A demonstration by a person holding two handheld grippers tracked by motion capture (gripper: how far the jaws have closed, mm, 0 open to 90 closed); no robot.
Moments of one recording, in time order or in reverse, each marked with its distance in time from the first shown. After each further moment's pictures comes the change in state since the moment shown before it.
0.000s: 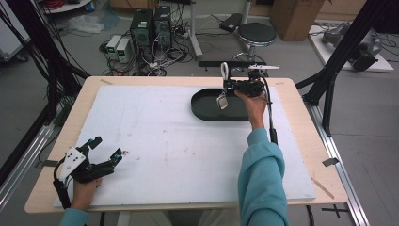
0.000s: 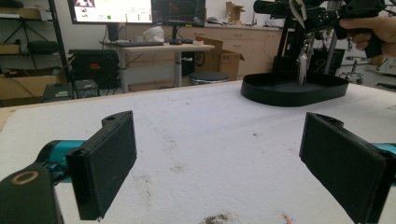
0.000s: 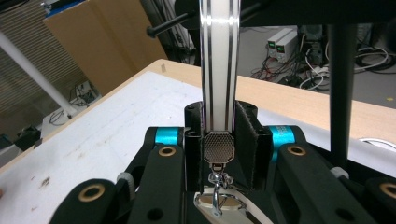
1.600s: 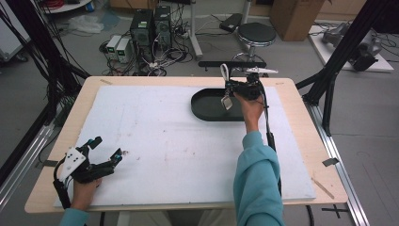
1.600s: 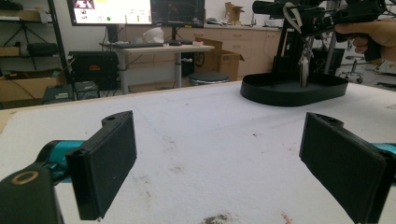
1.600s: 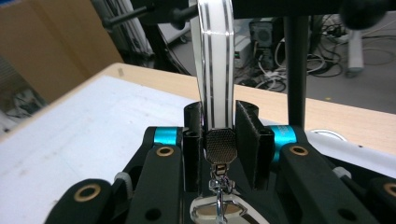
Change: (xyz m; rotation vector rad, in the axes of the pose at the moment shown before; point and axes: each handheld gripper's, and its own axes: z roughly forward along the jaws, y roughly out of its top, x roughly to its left) left arm -0.001 0.000 0.000 -0.007 -0.002 0.007; right arm 0.012 -0.009 0.003 -0.025 -0.201 -0.038
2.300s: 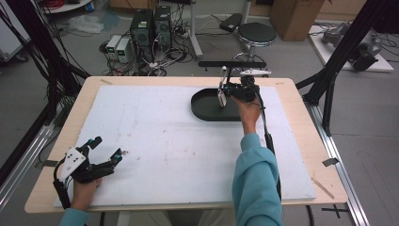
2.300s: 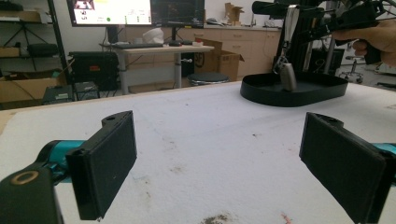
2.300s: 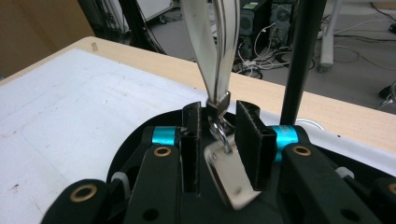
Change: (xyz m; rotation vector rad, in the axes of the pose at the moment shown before) left arm 0.000 0.000 0.000 -0.001 0.000 0.001; right arm 0.012 -0.004 0.007 0.066 -0.091 -0.087
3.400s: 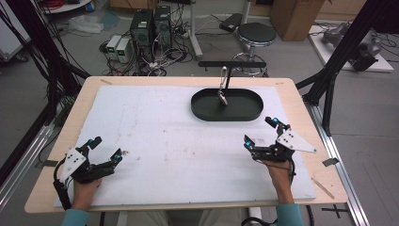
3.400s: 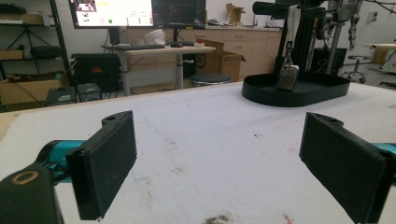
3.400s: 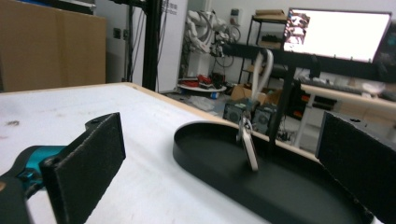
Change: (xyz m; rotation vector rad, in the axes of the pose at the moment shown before) left arm -0.001 0.000 0.000 -0.002 0.007 0.011; right arm 0.065 -0.129 -0.165 -0.443 -0.025 -0.270
